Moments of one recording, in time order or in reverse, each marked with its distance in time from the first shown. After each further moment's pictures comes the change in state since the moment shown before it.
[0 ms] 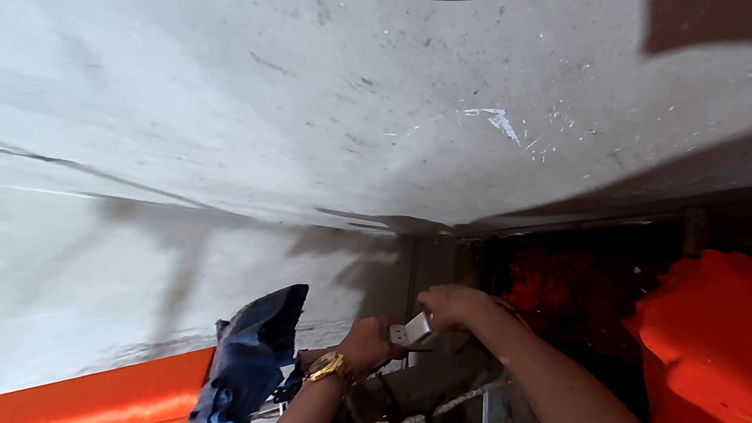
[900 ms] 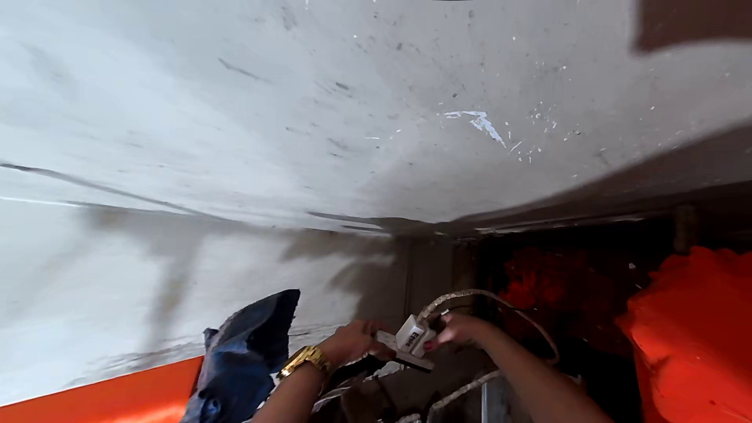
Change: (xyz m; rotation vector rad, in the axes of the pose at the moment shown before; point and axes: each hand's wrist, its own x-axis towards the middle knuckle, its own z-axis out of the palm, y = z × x) left_hand 0.013 -0.019 -0.012 -0.225 -0.184 -0.114; right_hand 0.033 0.063 0.089 1.038 0.039 -0.166
